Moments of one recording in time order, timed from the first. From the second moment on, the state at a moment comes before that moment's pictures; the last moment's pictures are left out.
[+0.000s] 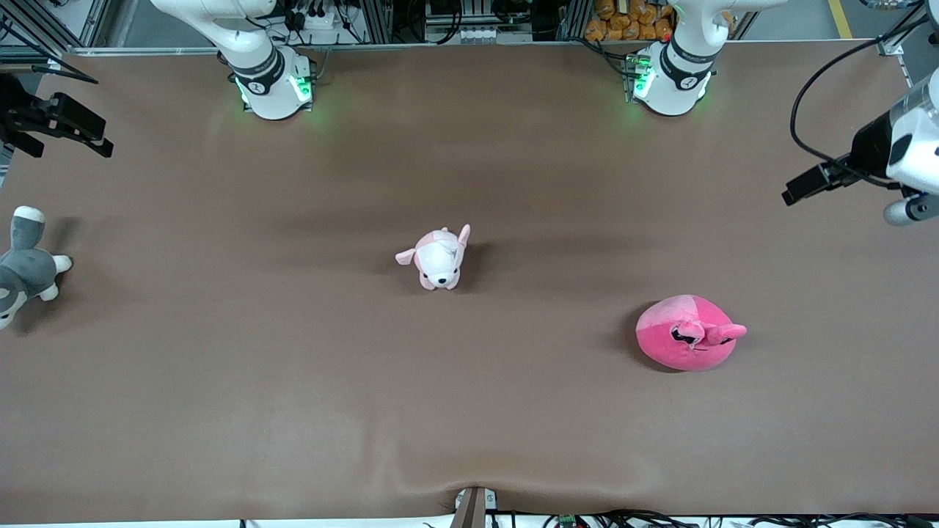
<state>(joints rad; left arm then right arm) -0.03 0.00 -0.02 -1.65 0.01 1.58 -0.45 -0.04 -0.08 0.04 -1.52 0.01 1.39 0.01</state>
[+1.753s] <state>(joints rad) 0.02 0.47 -0.02 -1.49 -0.14 1.89 -1.62 -0.04 -0.08 0.04 -1.52 0.01 1.39 0.01</state>
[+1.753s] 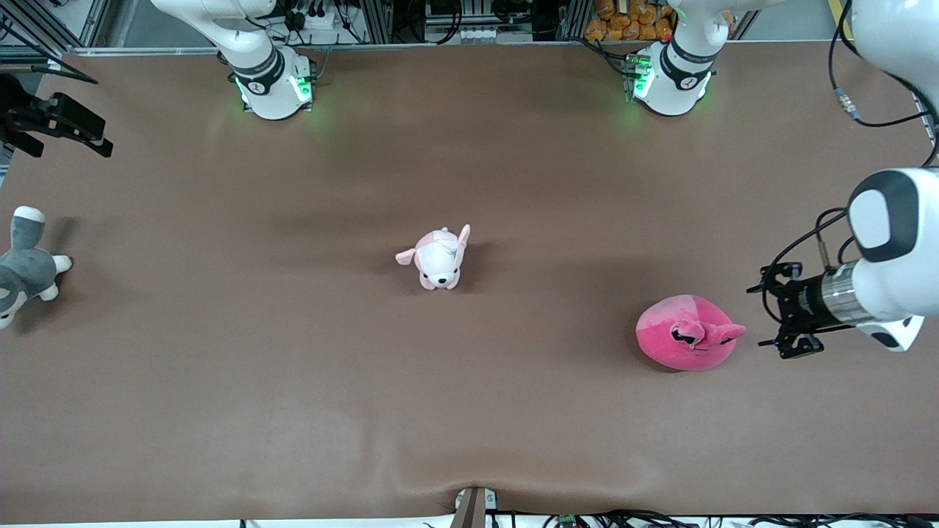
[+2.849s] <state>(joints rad) 0.01 0.57 -0.04 -1.47 -0.15 2.03 -1.69 -0.05 -0.07 0.04 -1.52 0.01 1.39 0.01</state>
